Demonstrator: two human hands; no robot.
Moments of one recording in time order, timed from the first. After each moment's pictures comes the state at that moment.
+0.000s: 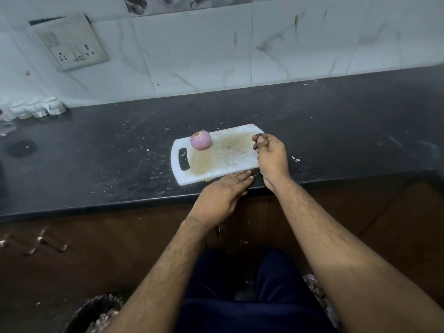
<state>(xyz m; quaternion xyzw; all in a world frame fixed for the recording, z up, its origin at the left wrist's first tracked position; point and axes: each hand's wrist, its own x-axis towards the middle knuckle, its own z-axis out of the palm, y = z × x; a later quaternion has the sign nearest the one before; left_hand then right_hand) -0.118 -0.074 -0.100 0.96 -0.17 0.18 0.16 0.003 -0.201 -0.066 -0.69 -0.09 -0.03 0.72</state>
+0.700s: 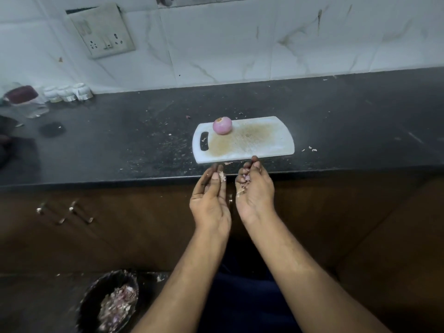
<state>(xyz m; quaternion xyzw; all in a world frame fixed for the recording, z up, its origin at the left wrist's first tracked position) -0.193 -0.111 -0.085 0.20 0.21 0.35 0.89 -0.141 -0.160 -0.064 -0.26 0.12 0.18 0.94</state>
